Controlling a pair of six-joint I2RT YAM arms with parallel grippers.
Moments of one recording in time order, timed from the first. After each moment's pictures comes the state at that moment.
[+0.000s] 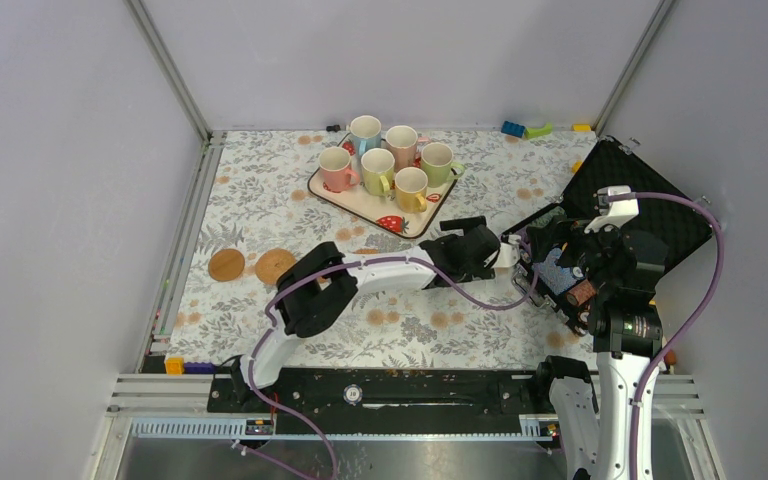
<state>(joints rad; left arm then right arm) -1.10 2.18 1.63 -0.21 -0.45 0.59 -0.18 0.58 0.81 -0.49 -0.41 0.10</state>
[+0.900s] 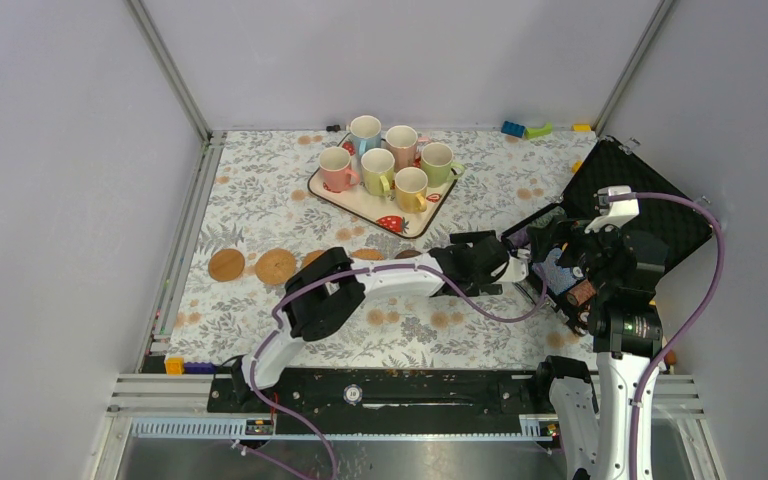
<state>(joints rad) -1.14 2.22 1.67 -0.28 -0.36 0.55 -0.19 0.58 0.81 -0.49 -0.41 0.10</state>
